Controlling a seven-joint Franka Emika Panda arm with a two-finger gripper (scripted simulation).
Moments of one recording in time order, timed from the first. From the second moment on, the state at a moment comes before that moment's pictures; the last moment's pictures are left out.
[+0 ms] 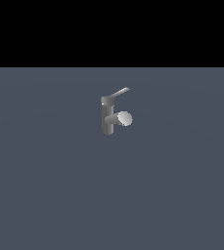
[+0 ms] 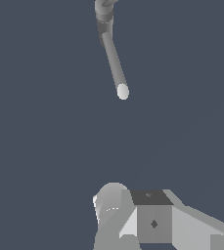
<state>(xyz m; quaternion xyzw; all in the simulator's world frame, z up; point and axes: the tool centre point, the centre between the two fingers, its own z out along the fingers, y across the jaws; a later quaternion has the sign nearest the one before) -0.264 -0.016 0.473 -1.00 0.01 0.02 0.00</state>
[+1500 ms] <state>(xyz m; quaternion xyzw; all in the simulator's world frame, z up) -0.207 -0.025 0.477 -1.00 0.10 0.02 0.00</state>
